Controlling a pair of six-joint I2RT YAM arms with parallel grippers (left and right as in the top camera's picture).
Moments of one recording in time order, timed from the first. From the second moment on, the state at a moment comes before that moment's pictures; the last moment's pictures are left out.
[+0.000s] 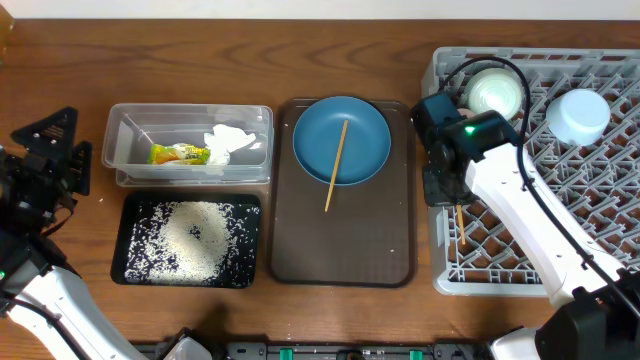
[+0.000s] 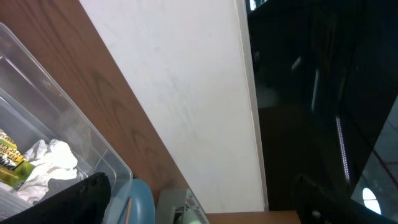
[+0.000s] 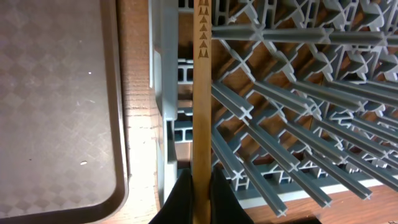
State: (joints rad) left arm 0.89 1.14 0.92 -0.10 1.17 -1.04; right arm 0.41 1.62 1.36 -1.30 0.27 0.39
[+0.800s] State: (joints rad) left arm 0.89 1.14 0.92 -0.10 1.17 -1.04; right arm 0.40 1.62 1.36 -1.32 0.27 0.36
